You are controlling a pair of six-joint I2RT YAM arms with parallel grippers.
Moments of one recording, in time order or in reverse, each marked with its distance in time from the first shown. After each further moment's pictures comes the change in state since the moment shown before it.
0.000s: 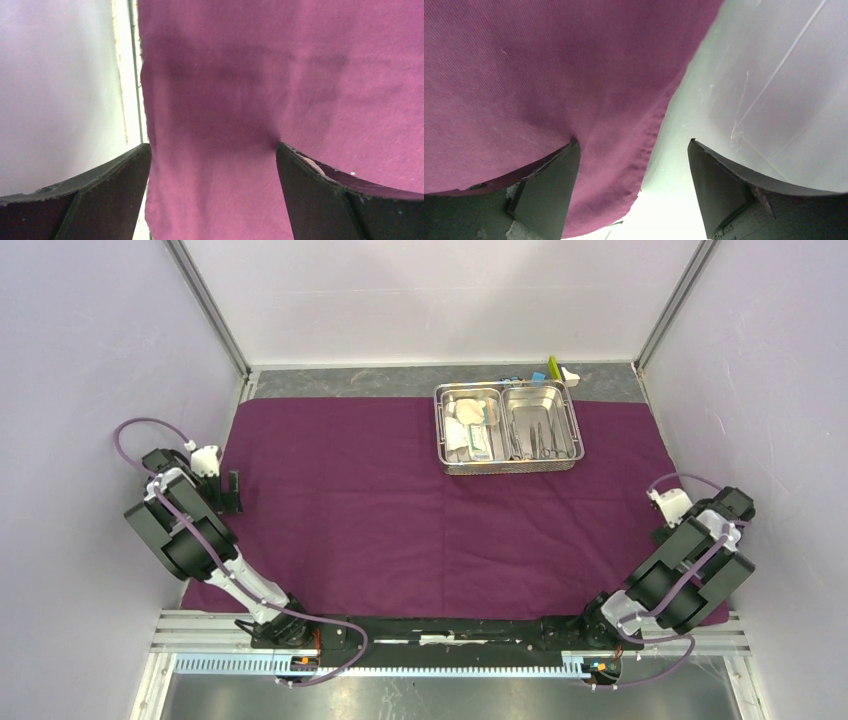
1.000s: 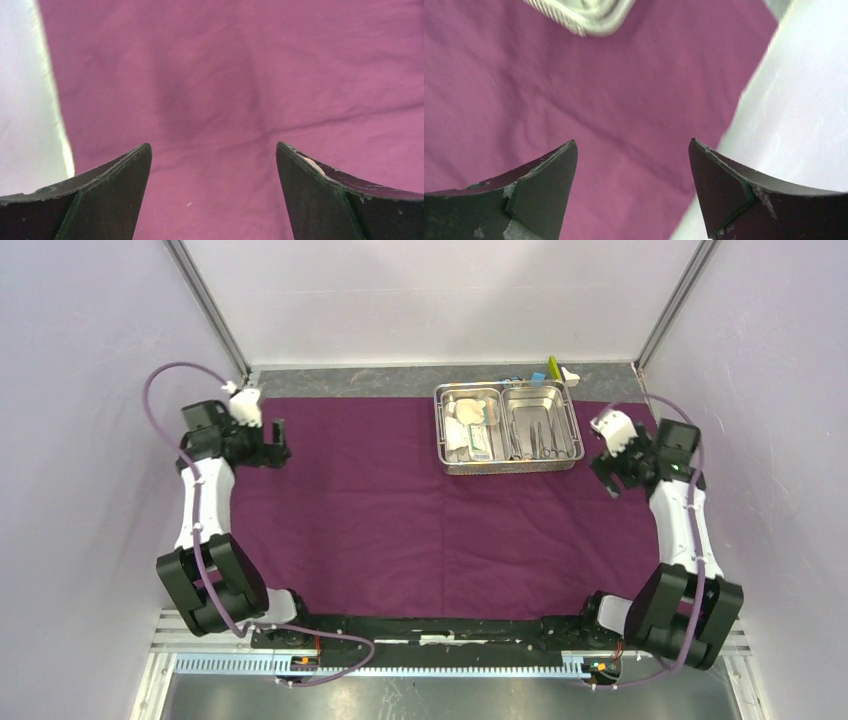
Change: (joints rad) left arm -0.304 -0.401 0.016 -0.062 0.162 -0.230; right arm 0.448 -0.219 0.183 -0.133 -0.413 0.264
